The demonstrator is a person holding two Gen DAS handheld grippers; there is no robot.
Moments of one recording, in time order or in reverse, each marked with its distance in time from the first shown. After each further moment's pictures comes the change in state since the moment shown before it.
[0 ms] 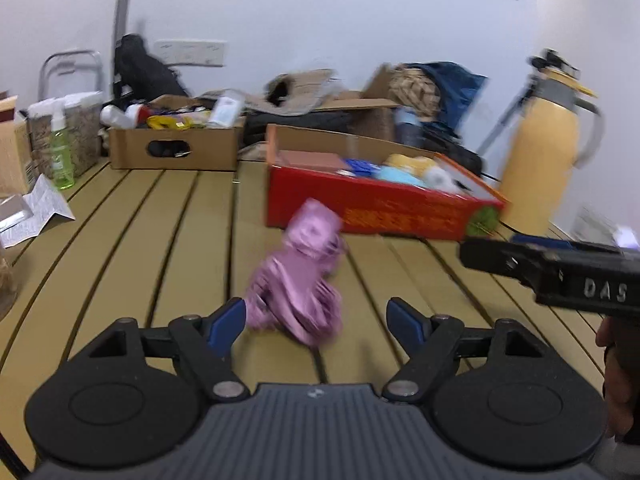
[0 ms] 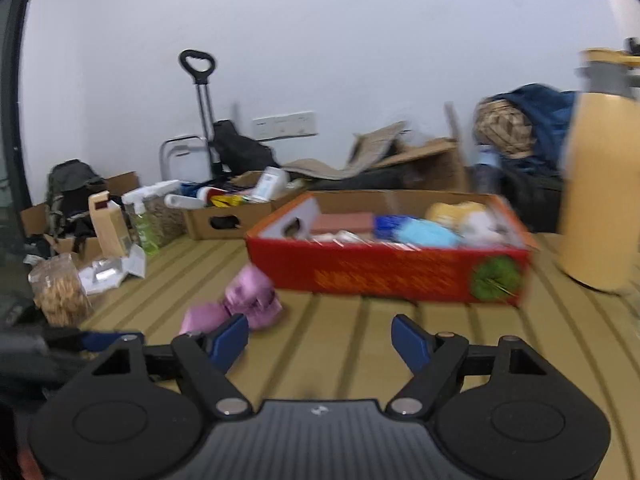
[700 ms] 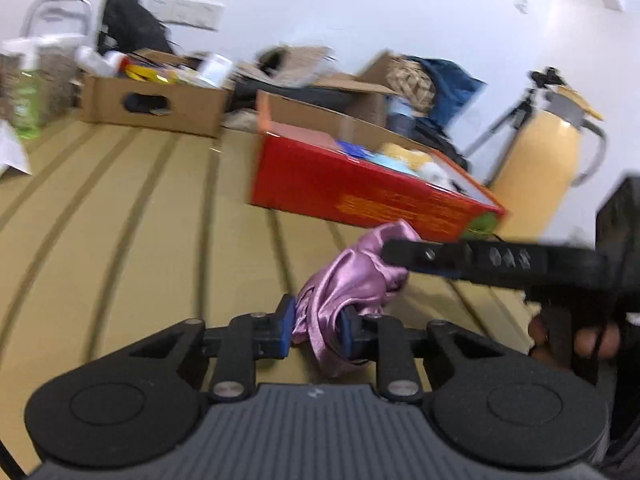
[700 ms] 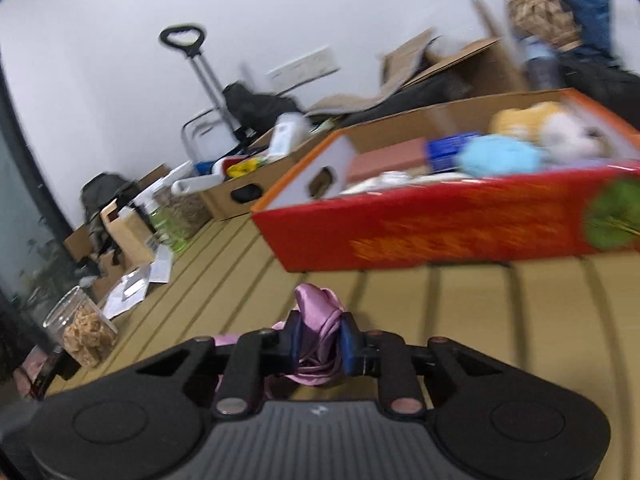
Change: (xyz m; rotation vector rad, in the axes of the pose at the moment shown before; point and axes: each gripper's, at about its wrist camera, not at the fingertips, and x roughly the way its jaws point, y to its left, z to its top) left arm 0.036 0.018 -0.005 -0.094 0.071 -0.177; right arm 0.086 -0.036 -0.005 0.222 0.148 0.183
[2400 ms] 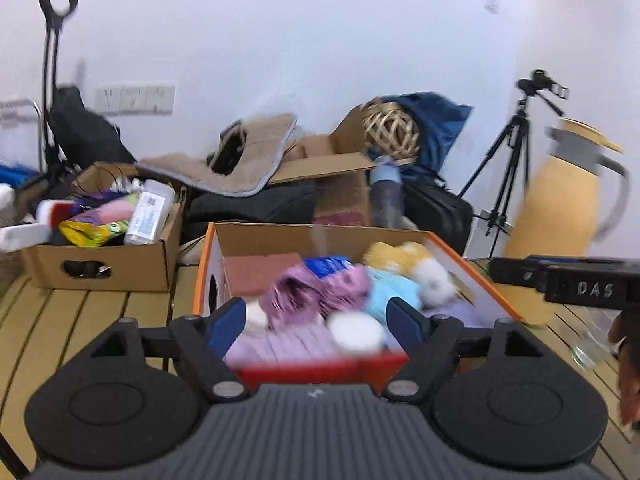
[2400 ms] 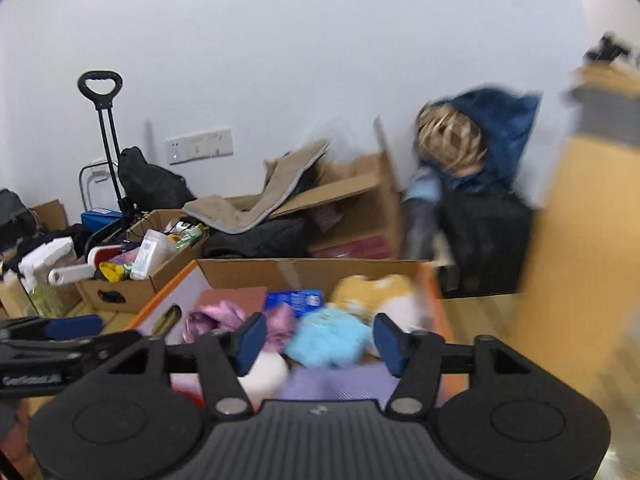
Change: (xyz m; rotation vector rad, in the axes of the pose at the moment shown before) left arm 0.045 -0.059 0.122 0.189 -0.149 0.088; right arm -0.061 -0.040 0.118 -0.157 -0.183 -0.392
